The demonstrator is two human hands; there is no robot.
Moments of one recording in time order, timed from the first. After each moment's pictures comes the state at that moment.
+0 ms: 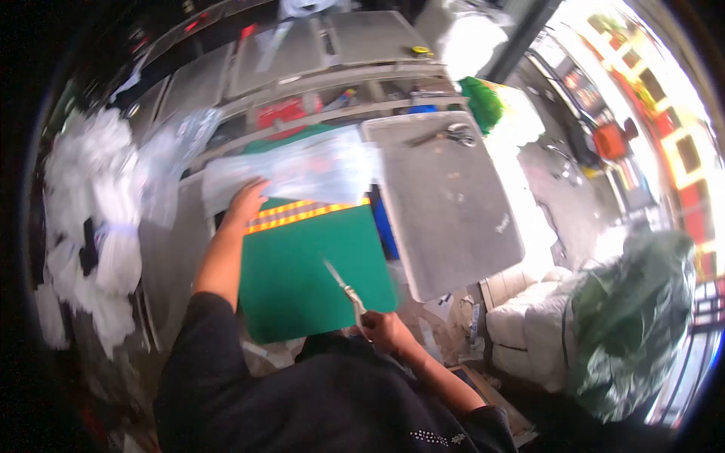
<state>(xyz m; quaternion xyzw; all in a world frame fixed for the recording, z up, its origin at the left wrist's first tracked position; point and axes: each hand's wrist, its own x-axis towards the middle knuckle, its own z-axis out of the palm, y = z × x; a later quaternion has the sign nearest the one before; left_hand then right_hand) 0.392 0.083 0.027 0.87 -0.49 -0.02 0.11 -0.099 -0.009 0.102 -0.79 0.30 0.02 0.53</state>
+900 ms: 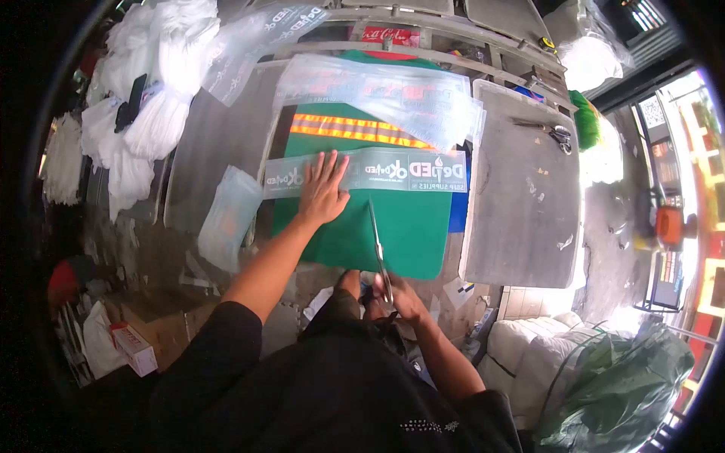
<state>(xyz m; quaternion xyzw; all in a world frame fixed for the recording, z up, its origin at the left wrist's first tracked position) 0.163 0.163 0.016 0.92 -0.35 0.05 0.17 -0.098 0.022 0.071 -0.59 0.23 0.18 0.75</state>
